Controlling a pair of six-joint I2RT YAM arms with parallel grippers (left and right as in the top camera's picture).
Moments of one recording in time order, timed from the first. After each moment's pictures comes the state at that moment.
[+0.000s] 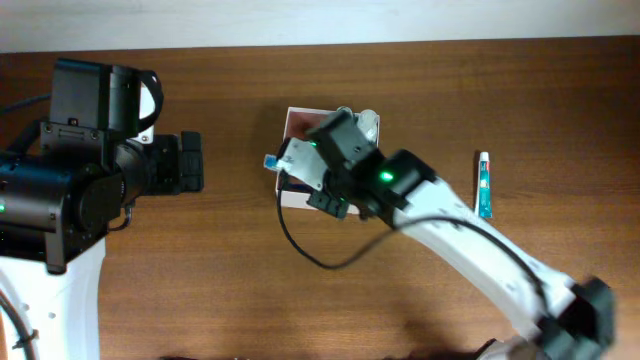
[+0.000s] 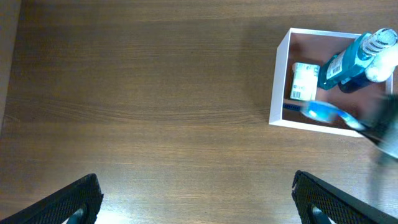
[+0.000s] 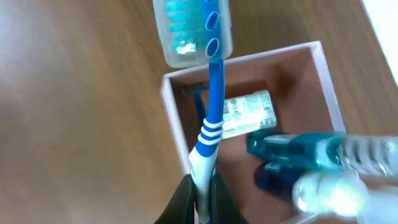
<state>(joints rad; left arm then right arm) -0.19 1.48 2.19 -1.69 -0.20 -0.13 0.69 1.67 1.47 -0.79 -0.02 -0.53</state>
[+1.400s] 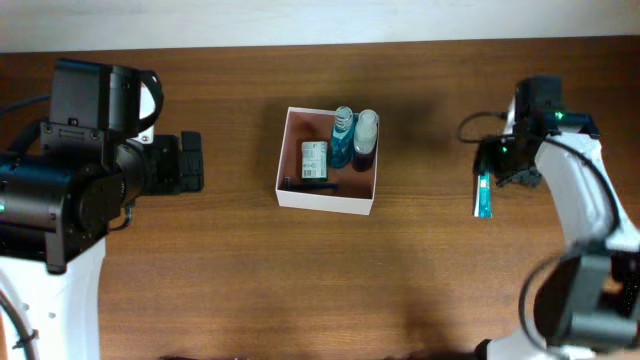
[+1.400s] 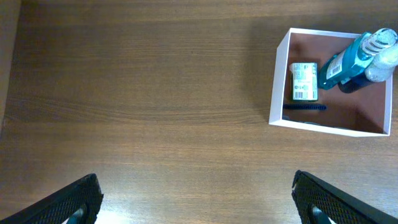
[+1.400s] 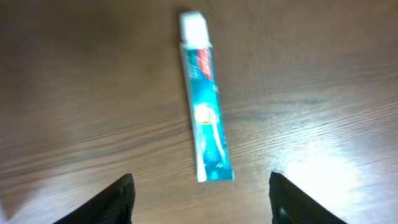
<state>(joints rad) -0.19 1.48 2.19 -1.69 -0.20 -0.13 -0.18 1.77 1.38 -0.97 0.01 0.15</state>
